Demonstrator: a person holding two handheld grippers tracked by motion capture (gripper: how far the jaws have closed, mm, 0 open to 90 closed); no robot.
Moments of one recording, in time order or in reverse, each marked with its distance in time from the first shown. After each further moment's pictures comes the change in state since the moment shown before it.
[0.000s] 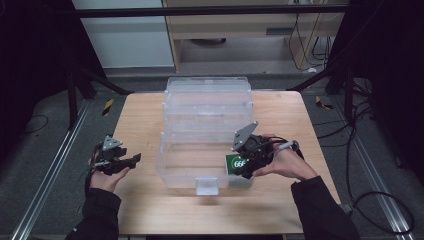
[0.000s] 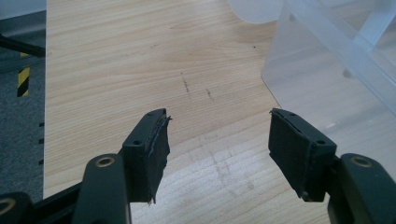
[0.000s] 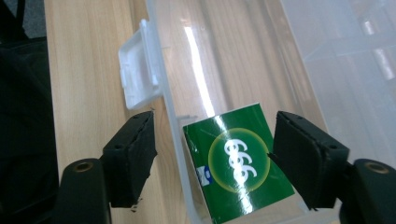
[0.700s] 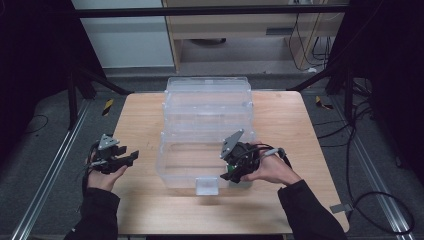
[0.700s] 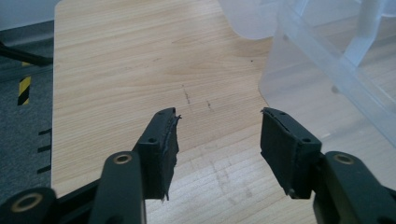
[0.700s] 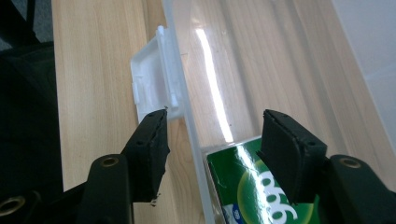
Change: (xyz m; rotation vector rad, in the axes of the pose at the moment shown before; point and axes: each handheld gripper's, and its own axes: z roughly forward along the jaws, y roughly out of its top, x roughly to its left) left arm 0.002 0.004 -0.008 -0.043 -0.012 -0.001; right arm 0.012 0.008 0.036 0.017 0.056 -0.003
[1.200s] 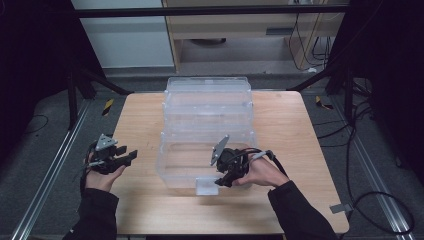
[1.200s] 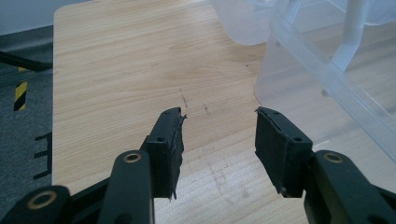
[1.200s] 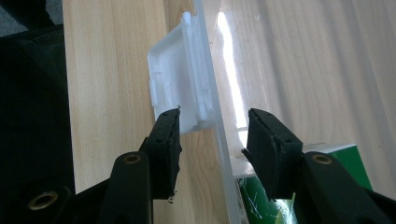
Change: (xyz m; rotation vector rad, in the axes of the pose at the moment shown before) left arm 0.001 0.001 -0.005 -0.015 -0.014 0.007; right arm 0.007 0.010 0.029 0.089 0.080 -0.007
